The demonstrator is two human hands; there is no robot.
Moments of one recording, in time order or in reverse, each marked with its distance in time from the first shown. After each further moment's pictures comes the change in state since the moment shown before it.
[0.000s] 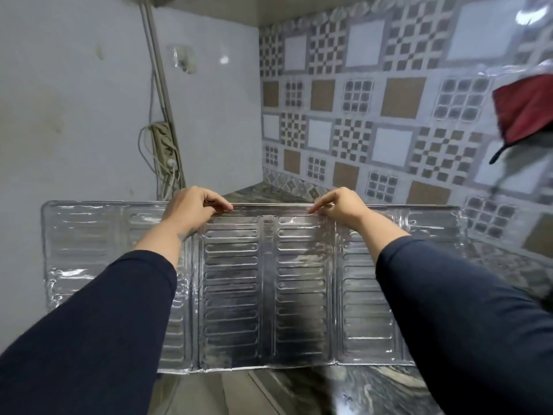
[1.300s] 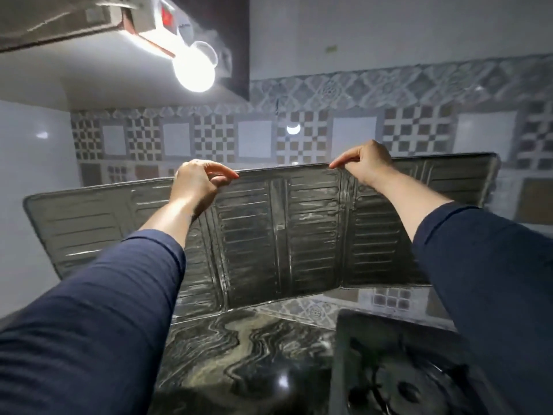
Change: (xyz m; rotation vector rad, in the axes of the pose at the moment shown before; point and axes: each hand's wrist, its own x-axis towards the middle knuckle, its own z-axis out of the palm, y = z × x) left_hand 0.065 0.420 0.081 -0.577 0.081 0.522; right_hand -0.120 0.117 -0.409 -0.259 0.746 0.166
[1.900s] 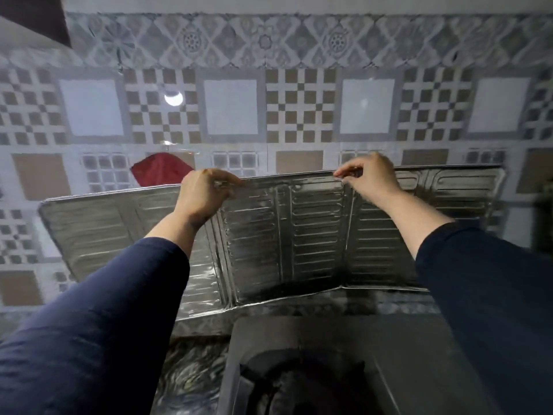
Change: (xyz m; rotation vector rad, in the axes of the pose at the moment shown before) left_hand 0.028 0.068 0.272 -0.043 -0.251 0.272; right_hand -0.008 0.248 -0.082 -0.256 0.135 0.100
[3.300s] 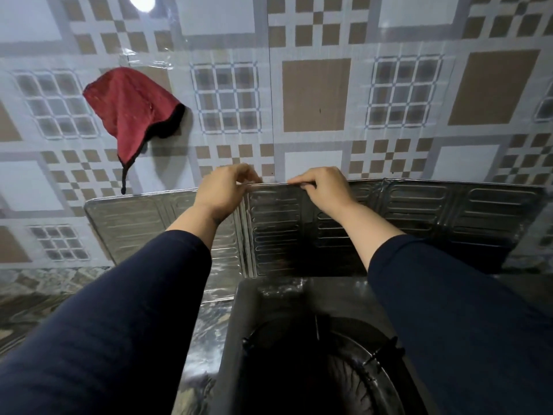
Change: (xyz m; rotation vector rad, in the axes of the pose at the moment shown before) left_hand -0.028 -0.066 0.115 0.013 -0.292 -0.123; right_hand -0.050 0.017 0.173 0.137 -0.272 -0.024
